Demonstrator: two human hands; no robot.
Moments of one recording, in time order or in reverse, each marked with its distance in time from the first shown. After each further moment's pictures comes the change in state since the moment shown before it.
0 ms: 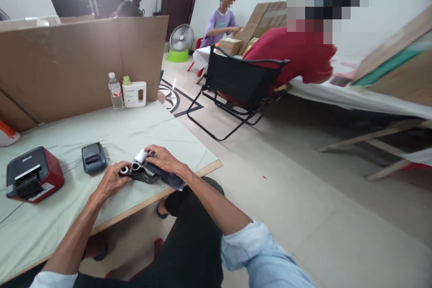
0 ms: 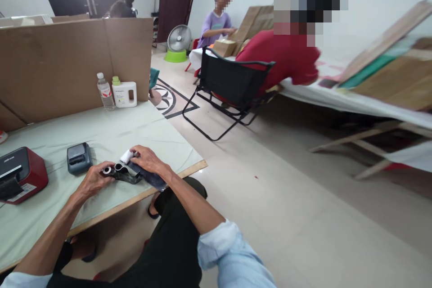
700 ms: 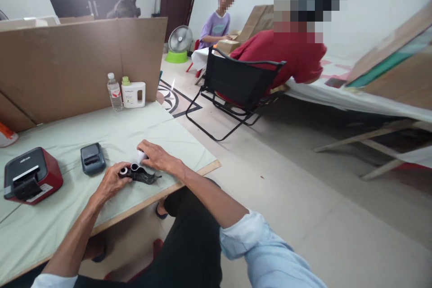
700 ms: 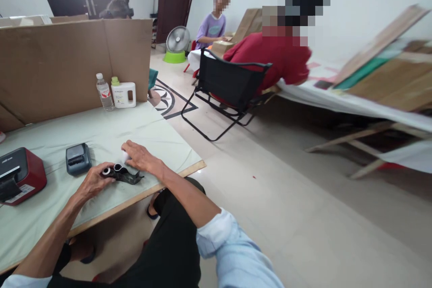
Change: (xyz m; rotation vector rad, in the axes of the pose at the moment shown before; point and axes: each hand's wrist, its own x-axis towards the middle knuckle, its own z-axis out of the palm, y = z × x) left_hand 0.002 -0.012 0.007 -0.022 0.021 0.014; right_hand 0.011 -0.037 -0.005 -0.331 -0.091 -0.273
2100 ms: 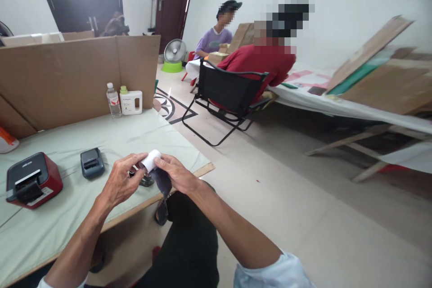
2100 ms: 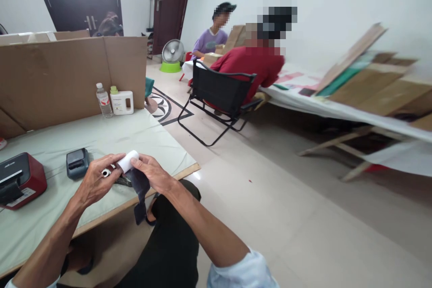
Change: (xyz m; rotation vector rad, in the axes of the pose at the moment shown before) left_hand 0.000 0.150 -0.016 -0.022 0.100 0.297; right_hand -0.061 -0.085 -0.041 1.390 0.186 0.343
